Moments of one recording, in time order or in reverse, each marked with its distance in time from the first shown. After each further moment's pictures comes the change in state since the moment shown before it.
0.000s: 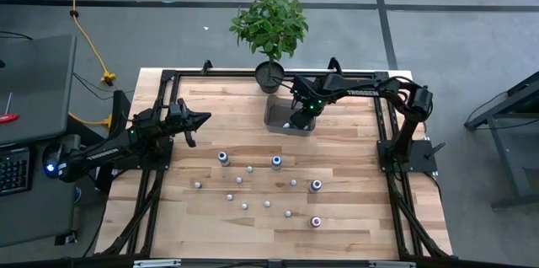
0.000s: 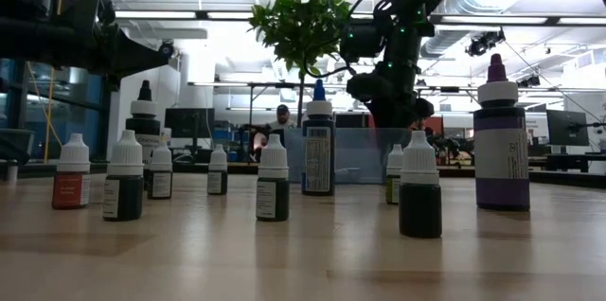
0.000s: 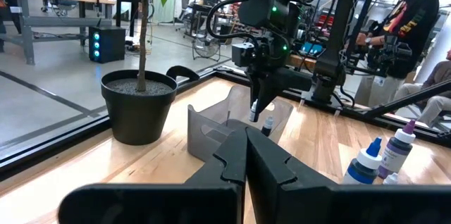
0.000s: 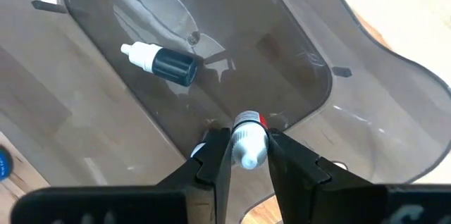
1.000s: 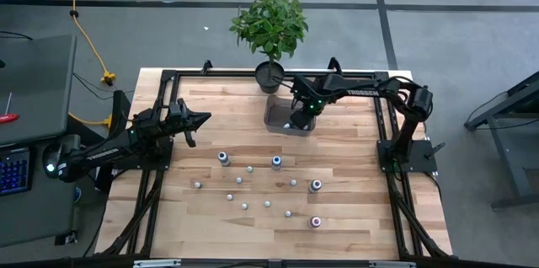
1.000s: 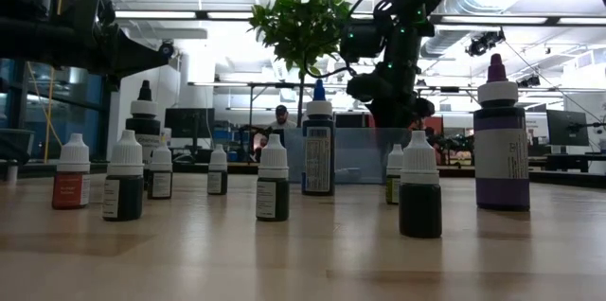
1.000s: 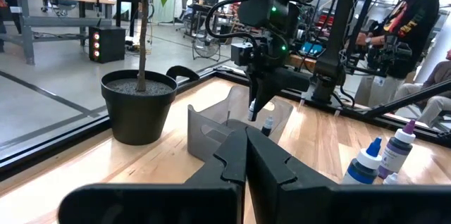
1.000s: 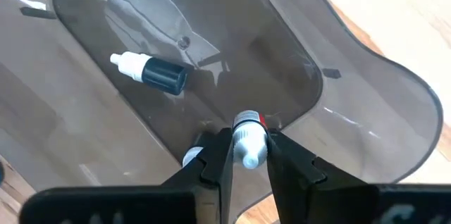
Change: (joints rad) left arm 0.000 0.000 0.000 0.000 0.000 0.000; right arm 0.000 0.000 0.000 -0.001 0.022 0.014
